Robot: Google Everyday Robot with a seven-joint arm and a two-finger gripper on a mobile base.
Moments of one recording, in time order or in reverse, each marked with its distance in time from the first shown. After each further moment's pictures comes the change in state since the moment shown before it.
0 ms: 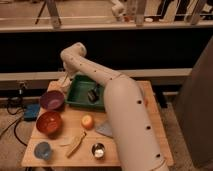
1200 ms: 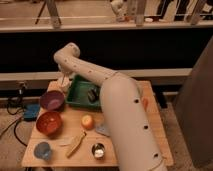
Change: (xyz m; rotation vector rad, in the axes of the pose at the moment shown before) arm -0.021 -0.010 -0.002 -0.007 0.050 -0.139
